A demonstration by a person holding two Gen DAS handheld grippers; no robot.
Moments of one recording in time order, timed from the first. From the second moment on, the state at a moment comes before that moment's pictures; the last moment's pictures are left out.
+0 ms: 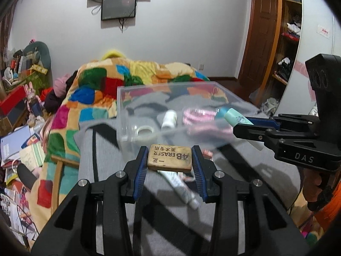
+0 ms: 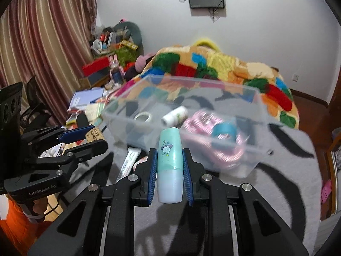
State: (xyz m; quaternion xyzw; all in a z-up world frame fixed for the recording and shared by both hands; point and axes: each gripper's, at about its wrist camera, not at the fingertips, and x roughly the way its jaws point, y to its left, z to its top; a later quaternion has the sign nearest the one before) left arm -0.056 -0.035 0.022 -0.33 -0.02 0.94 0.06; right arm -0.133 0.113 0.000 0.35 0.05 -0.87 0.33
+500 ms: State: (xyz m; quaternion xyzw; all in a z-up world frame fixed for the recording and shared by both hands) left arm -0.125 -0.031 0.021 -0.34 -0.03 0.94 0.04; right arm -0.199 0.113 -0.002 0.36 0.05 -0.89 0.28
